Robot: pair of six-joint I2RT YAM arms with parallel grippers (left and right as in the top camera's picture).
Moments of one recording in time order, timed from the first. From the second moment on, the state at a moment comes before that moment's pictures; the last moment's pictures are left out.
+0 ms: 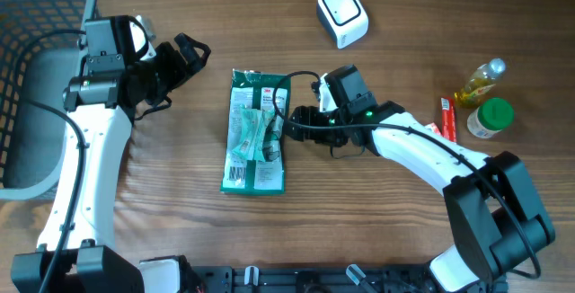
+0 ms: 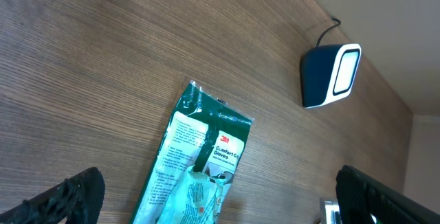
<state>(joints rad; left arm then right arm) 0.08 1.47 1.24 -0.69 0.38 -0.55 0.51 1.74 0.97 -0.27 -0.49 0.63</state>
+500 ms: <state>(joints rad) 0.07 1.48 1.24 -0.83 0.32 -0.55 0.51 1.74 0.97 -0.28 -0.38 0.63</state>
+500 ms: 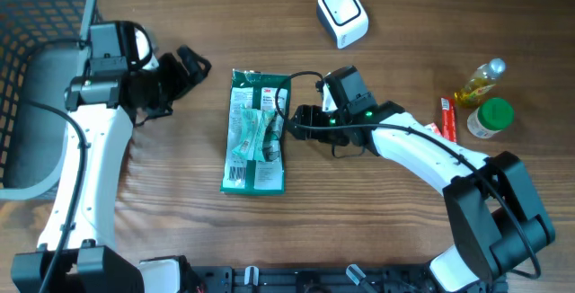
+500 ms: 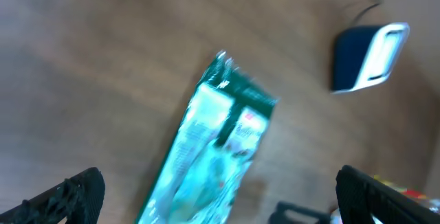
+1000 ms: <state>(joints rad) -0.01 1.52 1.18 -0.88 0.21 -0.55 0.51 1.74 0.97 -0.29 -0.34 0.63</state>
